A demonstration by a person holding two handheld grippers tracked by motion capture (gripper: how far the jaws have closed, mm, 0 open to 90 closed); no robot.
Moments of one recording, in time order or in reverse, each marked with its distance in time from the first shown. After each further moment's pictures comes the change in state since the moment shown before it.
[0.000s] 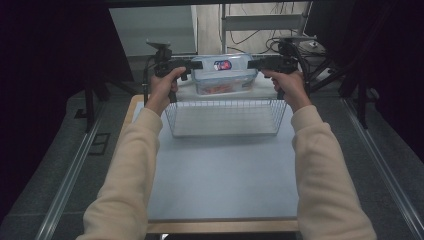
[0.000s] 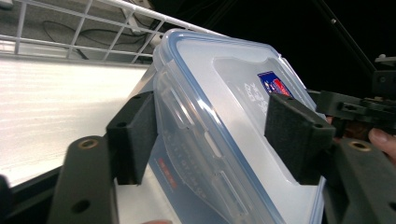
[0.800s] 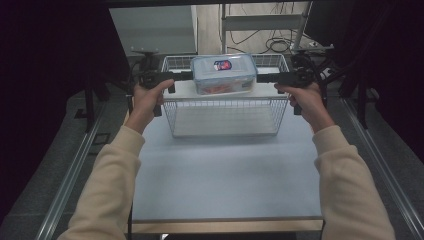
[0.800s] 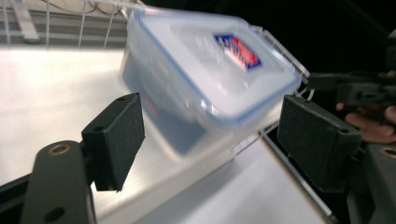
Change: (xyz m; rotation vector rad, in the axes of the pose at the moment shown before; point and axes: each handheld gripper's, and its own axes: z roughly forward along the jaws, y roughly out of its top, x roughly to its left) left arm -0.037 -0.042 -0.065 0.002 0.048 0.188; right arm 0.014 -0.040 -0.054 0.004 0.041 -0.192
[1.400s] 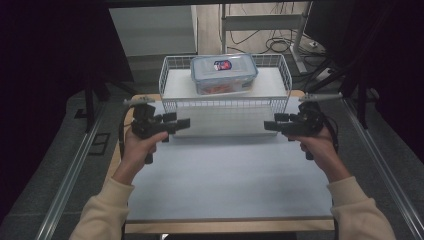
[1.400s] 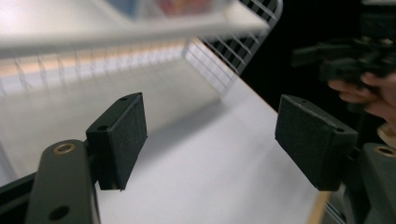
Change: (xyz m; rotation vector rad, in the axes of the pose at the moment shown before) left arm -0.029 -0.119 -0.038 0.039 -0.042 0.137; right arm 0.011 -0.115 -0.033 0.039 0.052 -0.134
